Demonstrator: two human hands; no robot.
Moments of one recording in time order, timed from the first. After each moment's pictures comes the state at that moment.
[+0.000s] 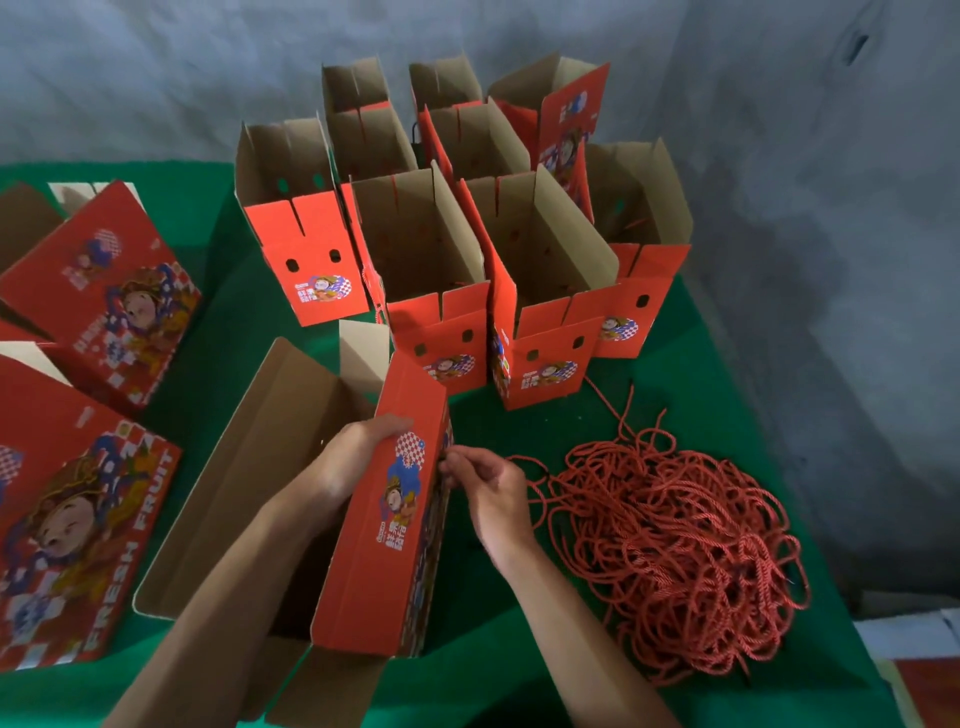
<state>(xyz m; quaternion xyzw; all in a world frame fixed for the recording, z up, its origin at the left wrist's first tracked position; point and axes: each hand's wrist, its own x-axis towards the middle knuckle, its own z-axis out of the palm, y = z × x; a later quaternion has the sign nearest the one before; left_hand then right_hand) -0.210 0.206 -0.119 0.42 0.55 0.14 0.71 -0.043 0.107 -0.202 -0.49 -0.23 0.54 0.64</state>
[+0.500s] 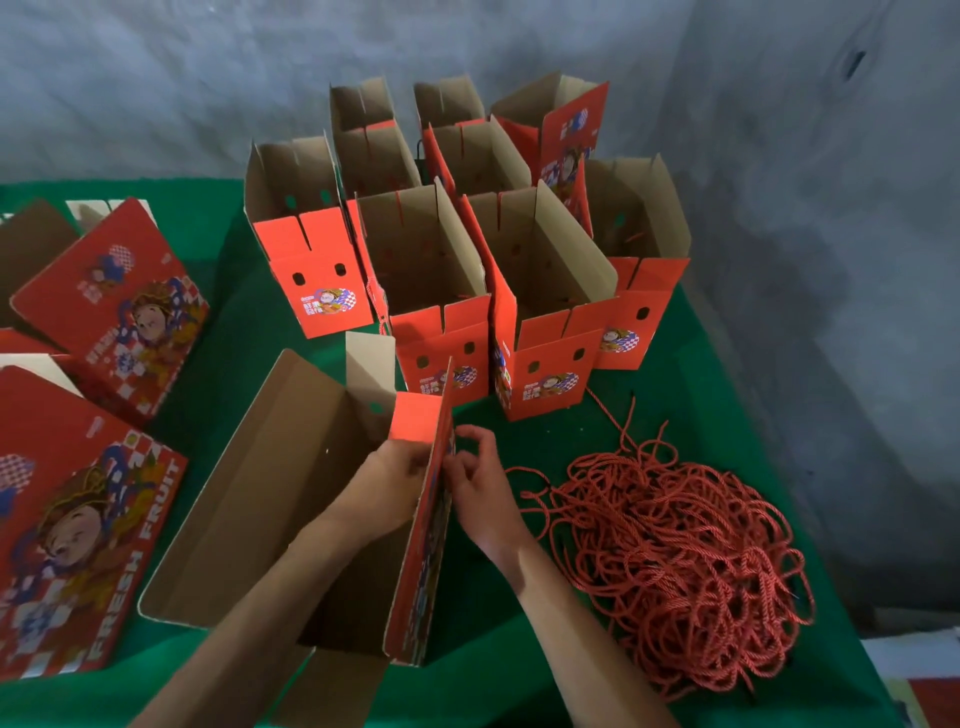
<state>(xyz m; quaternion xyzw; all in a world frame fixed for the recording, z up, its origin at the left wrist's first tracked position) -0.173 0.159 -0.084 0.73 0.50 0.08 0.45 -0.041 0.116 -0.183 -0.56 -0.42 0.50 0.52</state>
